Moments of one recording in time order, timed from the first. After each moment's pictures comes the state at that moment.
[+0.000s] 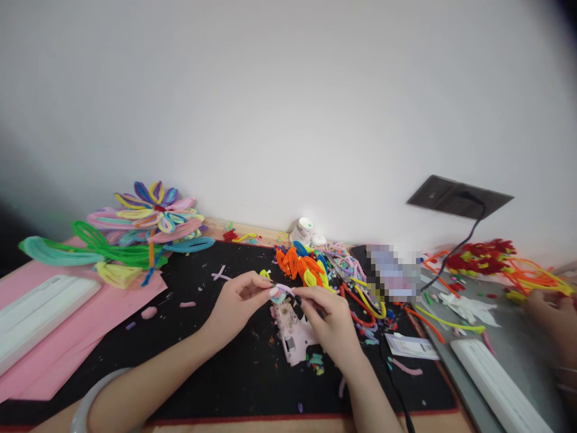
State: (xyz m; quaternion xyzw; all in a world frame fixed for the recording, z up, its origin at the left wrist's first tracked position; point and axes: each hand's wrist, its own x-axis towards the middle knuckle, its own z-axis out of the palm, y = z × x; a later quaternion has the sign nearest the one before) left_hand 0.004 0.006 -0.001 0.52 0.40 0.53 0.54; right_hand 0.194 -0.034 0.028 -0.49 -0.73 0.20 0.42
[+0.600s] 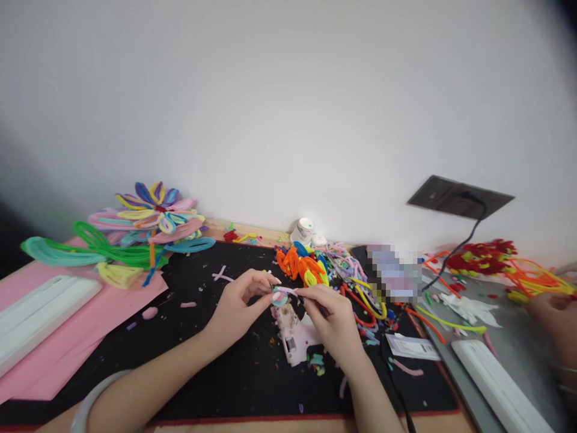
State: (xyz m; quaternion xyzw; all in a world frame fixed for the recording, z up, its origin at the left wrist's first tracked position) left_hand 0.003 0.004 -0.008 0.59 0.34 0.53 0.51; right_hand 0.197 -0.032 0.027 -0.47 -0.74 0.19 0.44
